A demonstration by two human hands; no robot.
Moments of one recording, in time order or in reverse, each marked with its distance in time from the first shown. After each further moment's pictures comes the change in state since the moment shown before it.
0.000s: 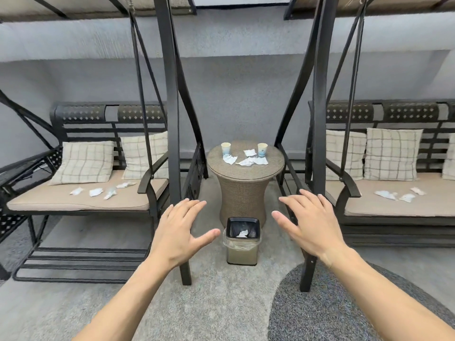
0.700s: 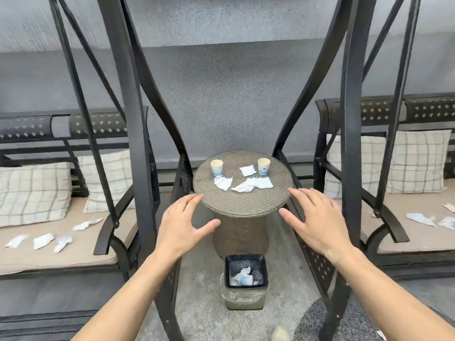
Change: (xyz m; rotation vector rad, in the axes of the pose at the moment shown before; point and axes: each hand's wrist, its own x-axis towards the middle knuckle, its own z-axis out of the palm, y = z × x) left_hand 0.345 -0.140 0.153 -0.128 -0.022 -0.045; right_hand 0.325 0.078 0.147 0.036 0.026 0.139
